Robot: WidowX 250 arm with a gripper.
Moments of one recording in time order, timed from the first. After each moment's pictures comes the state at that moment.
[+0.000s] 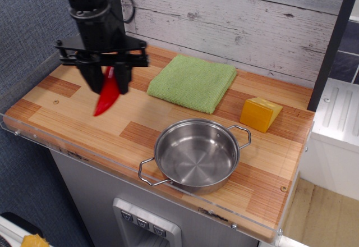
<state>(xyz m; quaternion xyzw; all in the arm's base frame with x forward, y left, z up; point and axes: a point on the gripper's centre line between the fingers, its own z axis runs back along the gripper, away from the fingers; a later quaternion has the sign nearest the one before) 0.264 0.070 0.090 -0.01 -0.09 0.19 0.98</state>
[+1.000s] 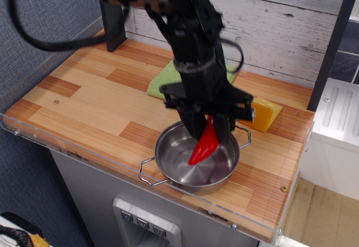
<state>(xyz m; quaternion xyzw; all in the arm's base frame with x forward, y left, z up) 0.272 -0.050 0.051 -0.09 -0.08 0.03 0.99</state>
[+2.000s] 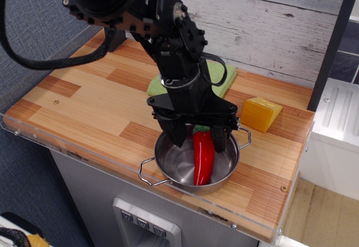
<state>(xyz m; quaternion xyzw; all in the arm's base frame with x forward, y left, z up) 0.267 -0.031 0.041 -0.09 -0.11 0.06 0.99</state>
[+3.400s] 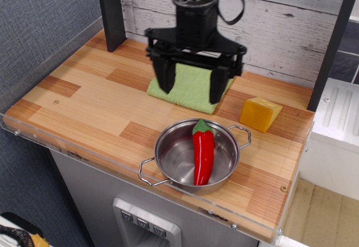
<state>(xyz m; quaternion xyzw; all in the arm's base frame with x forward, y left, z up) 0.284 -0.024 0.105 0.00 -0.04 0.07 1.00</state>
